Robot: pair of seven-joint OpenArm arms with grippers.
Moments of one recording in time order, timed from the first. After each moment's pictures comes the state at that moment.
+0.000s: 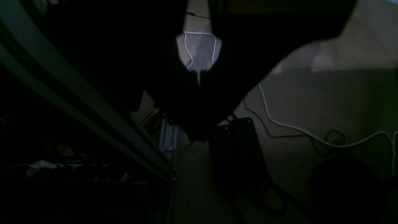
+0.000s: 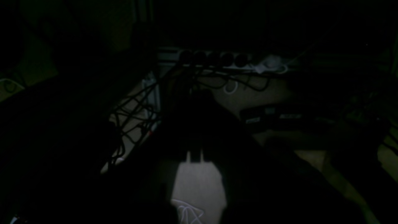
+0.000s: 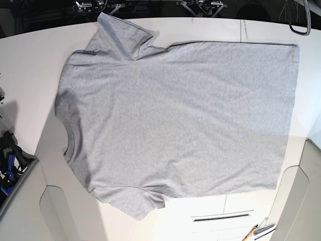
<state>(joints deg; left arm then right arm) 3.2 -1.0 9.2 10.5 -10.1 -0.5 -5.6 -4.4 2.5 -0.5 16.2 -0.6 3.8 -1.8</state>
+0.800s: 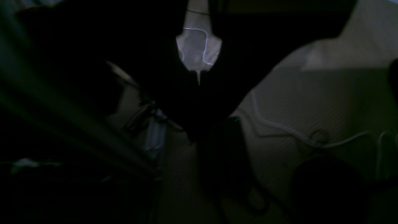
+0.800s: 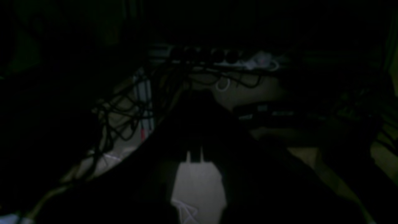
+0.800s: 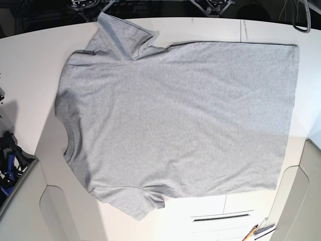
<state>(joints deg) 7.8 -4.6 9.2 13.3 -10.4 -0.7 -8.6 -9.7 5.4 -0.5 20.7 -0.4 4.8 -1.3</state>
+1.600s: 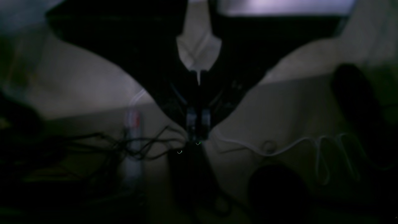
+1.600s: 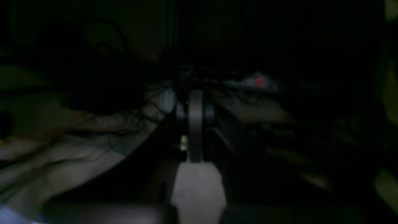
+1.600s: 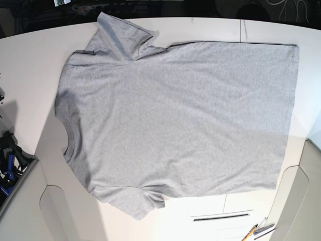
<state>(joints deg) 59.1 -28.8 -1.1 75.3 -21.1 -11.6 -4.1 -56.1 18.5 1.2 91.5 18.1 9.9 -10.7</state>
